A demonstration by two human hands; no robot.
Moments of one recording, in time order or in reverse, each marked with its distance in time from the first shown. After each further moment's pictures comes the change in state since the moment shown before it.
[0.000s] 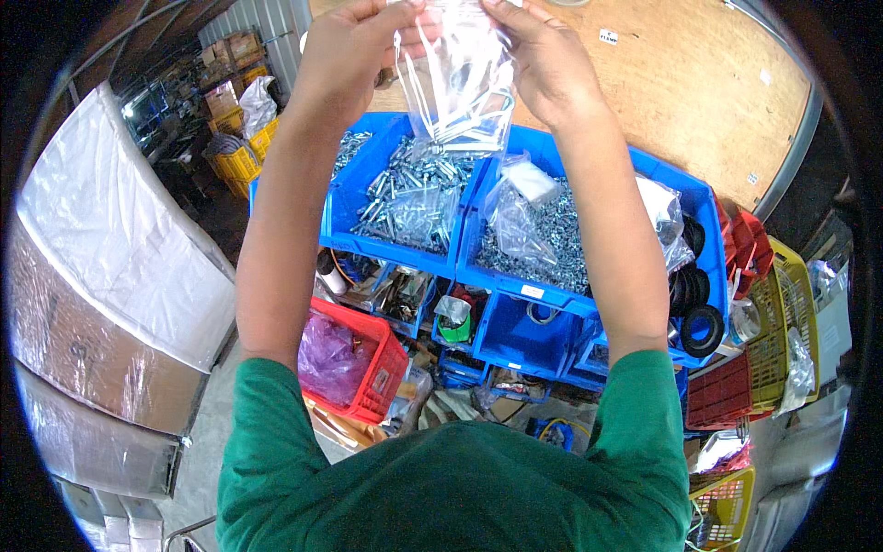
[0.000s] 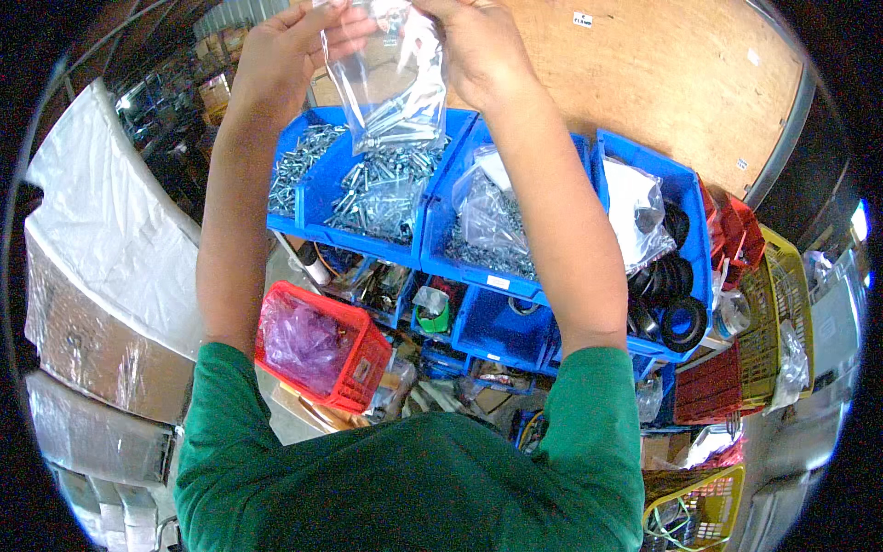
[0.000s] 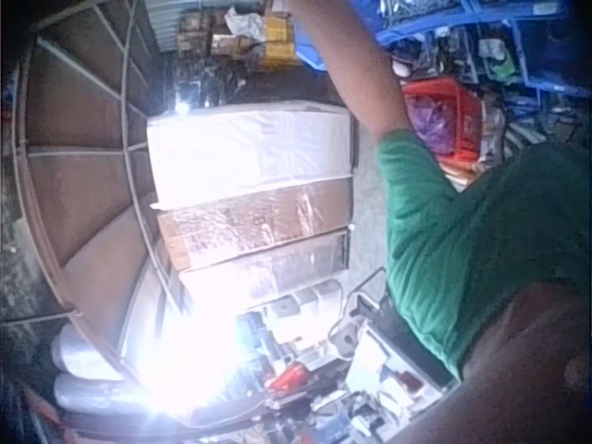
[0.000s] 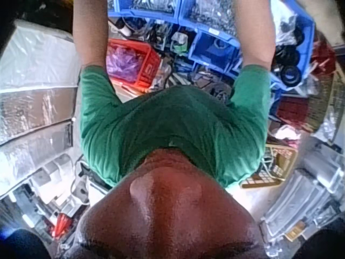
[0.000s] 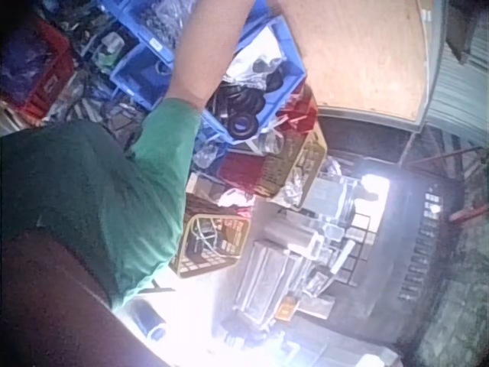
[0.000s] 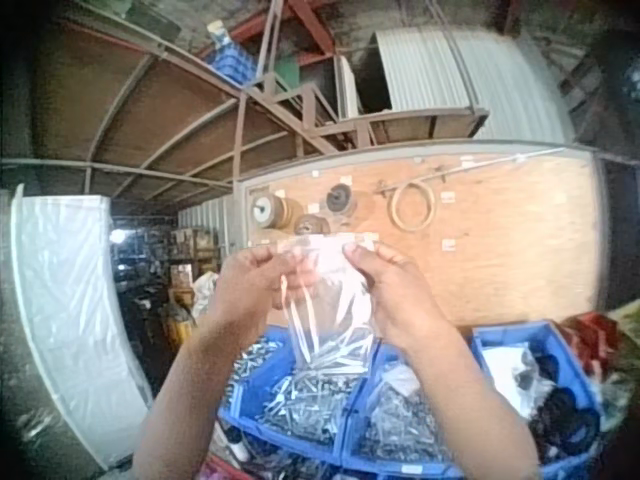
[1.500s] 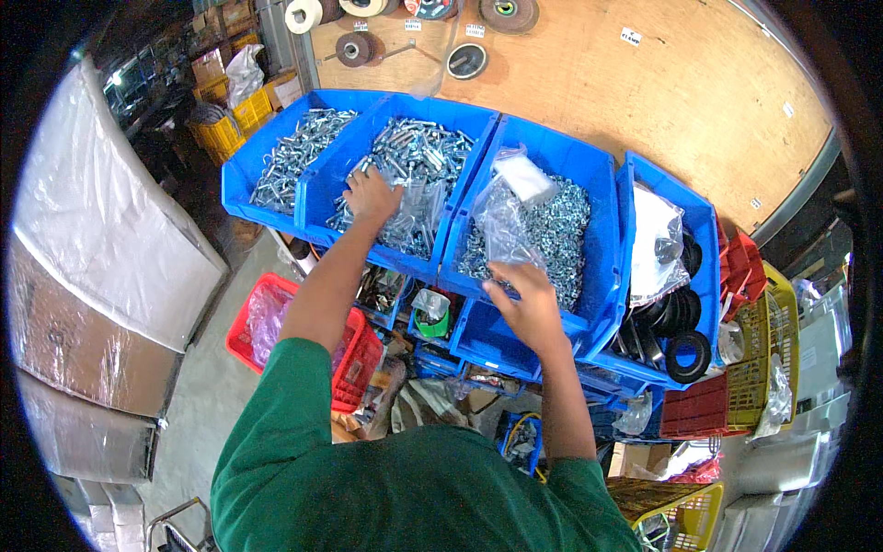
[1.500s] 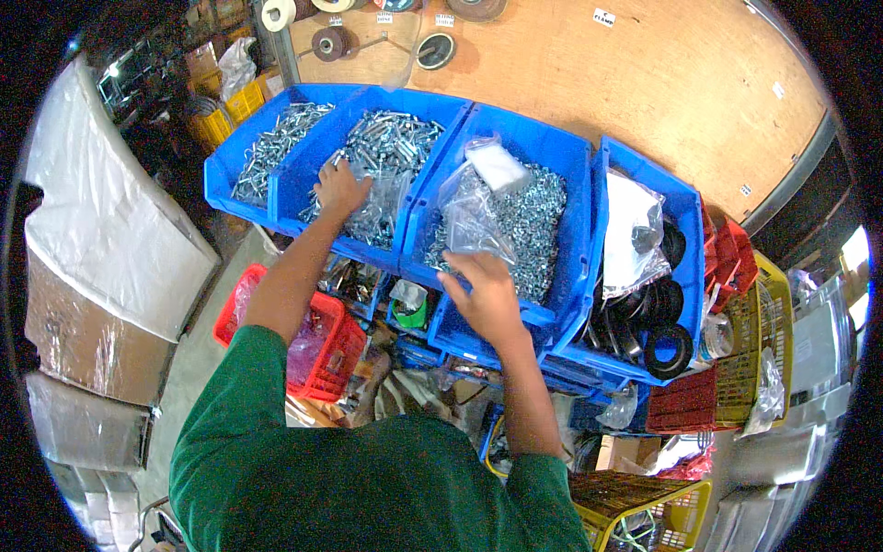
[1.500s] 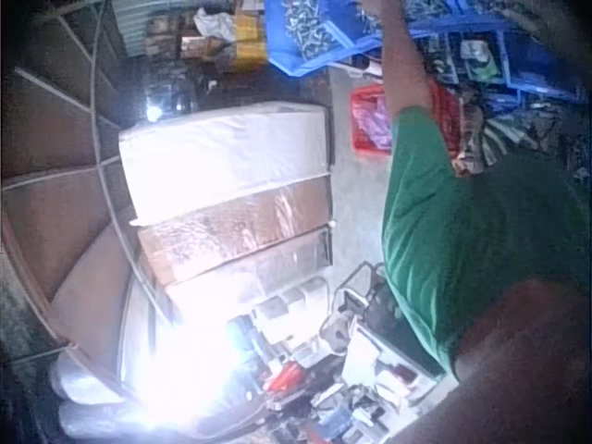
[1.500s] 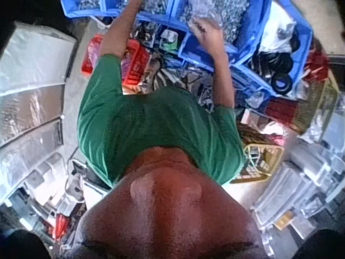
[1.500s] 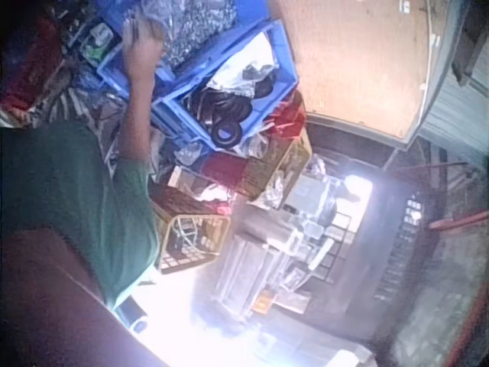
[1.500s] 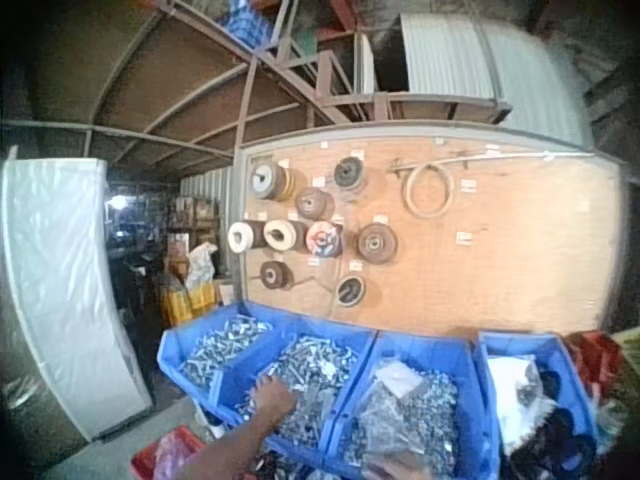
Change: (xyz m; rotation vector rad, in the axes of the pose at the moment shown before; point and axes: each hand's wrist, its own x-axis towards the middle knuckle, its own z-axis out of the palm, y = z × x) left_hand -0.077 -0.355 -0.079 1.468 0.196 -0.513; right_hand -0.224 0.125 -0.121 -1.404 -0.025 -0.135
